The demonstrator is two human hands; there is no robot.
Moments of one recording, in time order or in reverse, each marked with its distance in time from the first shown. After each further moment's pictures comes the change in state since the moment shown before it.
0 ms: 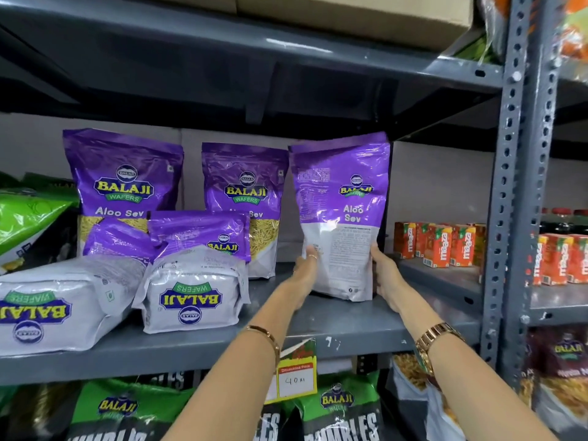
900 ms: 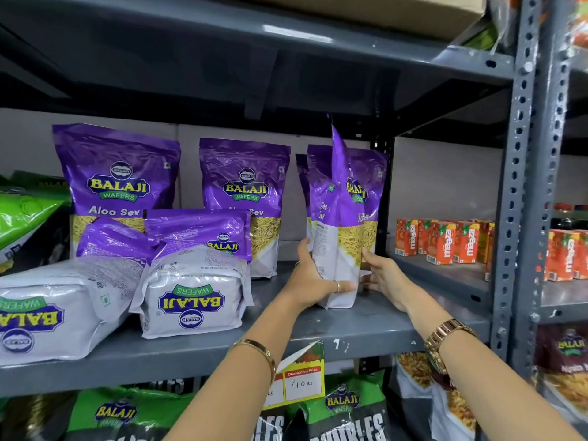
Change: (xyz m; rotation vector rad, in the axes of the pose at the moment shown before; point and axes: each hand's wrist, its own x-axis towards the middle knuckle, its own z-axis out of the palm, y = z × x) left_hand -0.005 -0.019 -0.017 0.197 -0.118 0.493; right_hand -0.011 -0.006 0.006 -0.120 -0.147 -0.016
